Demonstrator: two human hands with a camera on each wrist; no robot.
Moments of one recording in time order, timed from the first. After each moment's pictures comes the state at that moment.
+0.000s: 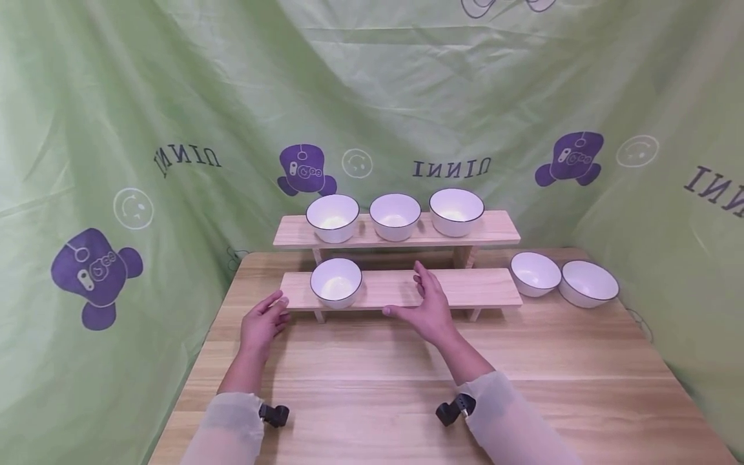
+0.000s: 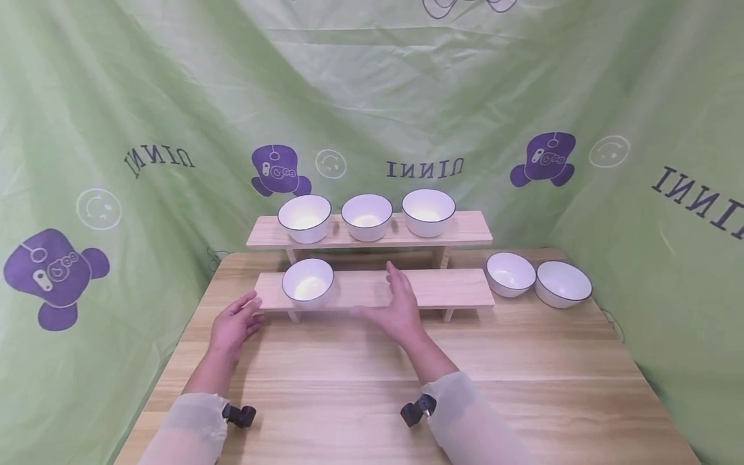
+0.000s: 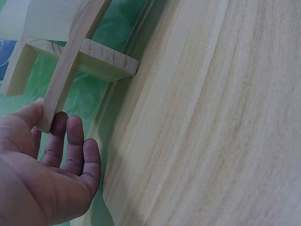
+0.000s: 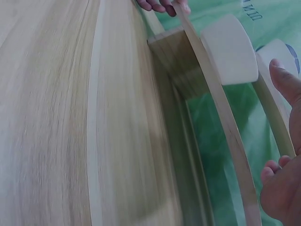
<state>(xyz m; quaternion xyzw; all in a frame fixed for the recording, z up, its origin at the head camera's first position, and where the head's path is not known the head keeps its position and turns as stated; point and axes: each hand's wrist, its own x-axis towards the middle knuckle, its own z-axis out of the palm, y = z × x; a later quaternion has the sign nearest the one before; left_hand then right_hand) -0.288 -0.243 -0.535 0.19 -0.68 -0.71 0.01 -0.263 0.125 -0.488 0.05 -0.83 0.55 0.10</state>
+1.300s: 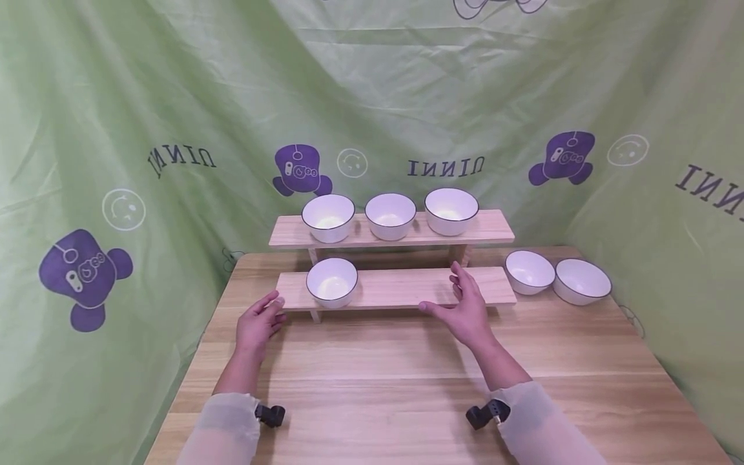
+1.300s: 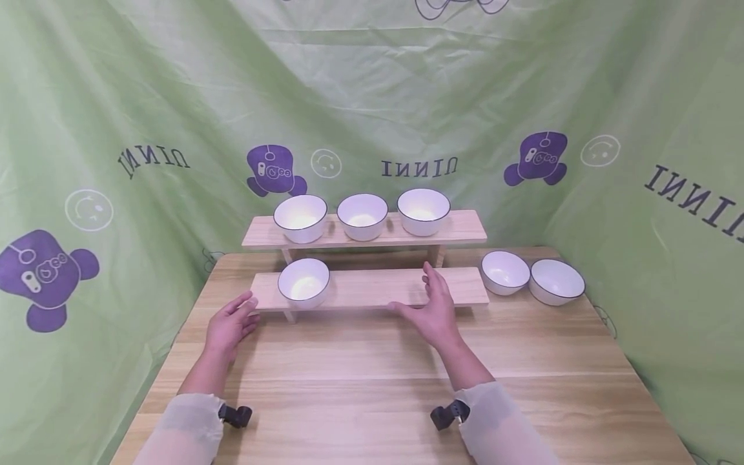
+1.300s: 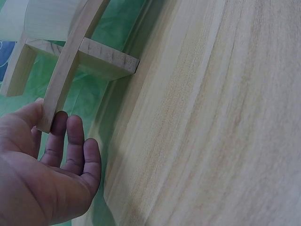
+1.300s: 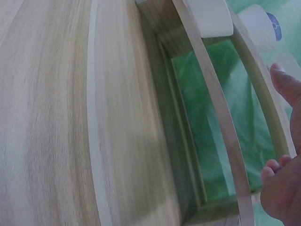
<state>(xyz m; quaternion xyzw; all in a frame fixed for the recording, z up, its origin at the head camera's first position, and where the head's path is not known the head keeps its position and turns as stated) -0.289 -0.244 -0.536 0.19 -0.68 -0.71 0.01 -0.245 0.193 -0.484 0.01 -0.83 0.53 0.13</state>
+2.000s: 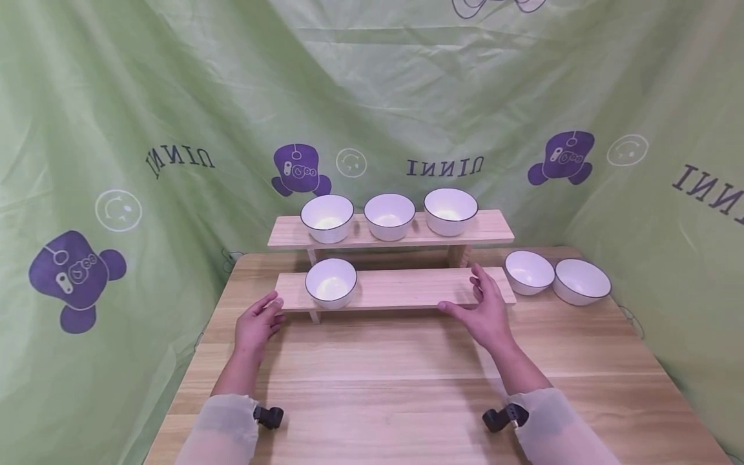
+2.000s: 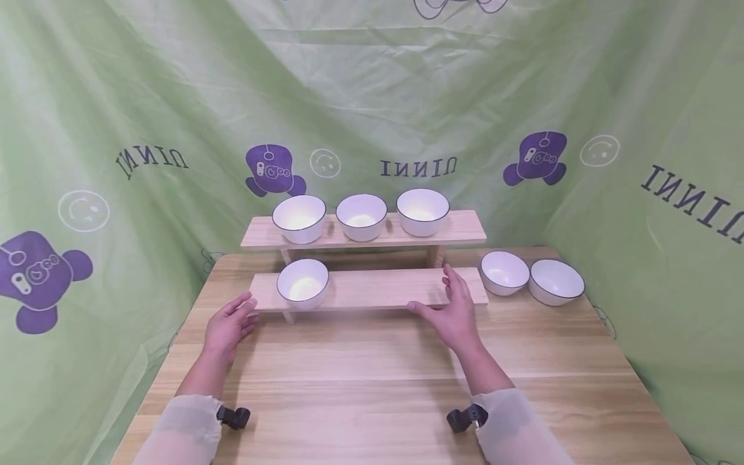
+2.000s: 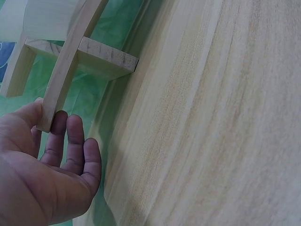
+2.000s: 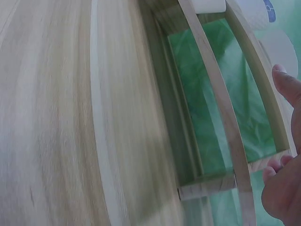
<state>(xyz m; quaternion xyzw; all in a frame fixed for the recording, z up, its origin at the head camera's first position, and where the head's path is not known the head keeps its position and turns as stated) -0.288 -0.243 -0.537 0.19 -0.68 -0.71 0.01 -0.238 0.230 -0.489 -0.01 -0.84 0.51 0.16</state>
